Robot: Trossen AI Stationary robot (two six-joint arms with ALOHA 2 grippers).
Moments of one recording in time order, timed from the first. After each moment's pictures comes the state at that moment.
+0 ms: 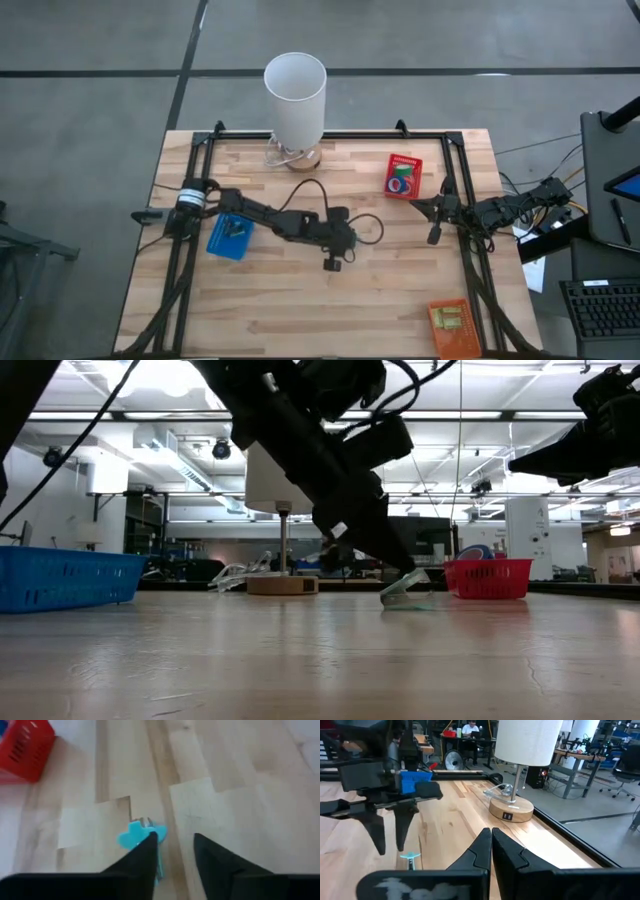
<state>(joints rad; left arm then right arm) -0.12 2.01 1.33 -0.06 -0.14 0.16 0.38 0.04 0.08 -0.18 0.73 0.02</state>
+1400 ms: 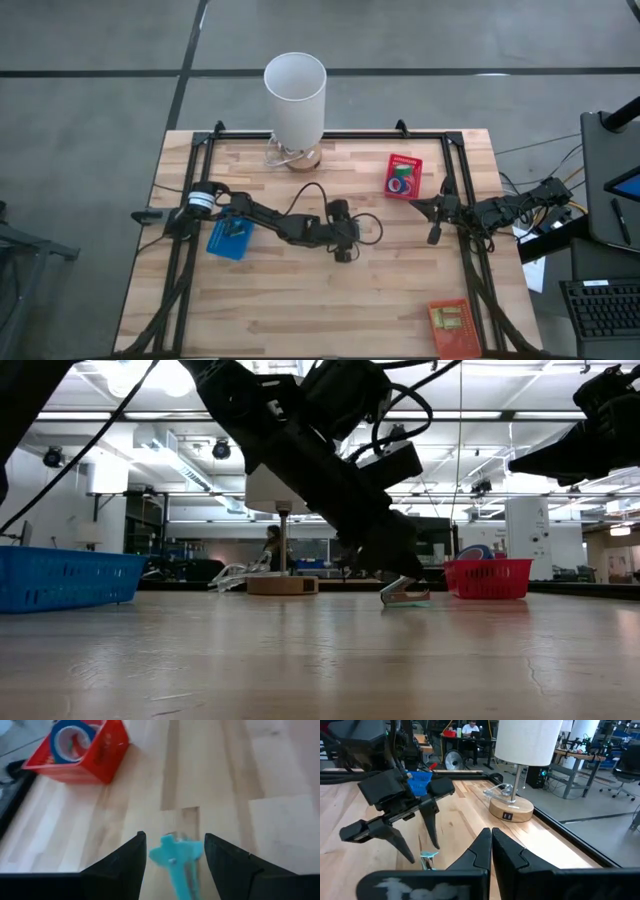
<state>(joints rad) -0.12 2.09 1.32 0.15 -0.45 0.17 0.38 0.04 0.08 -0.18 0.73 0.02</state>
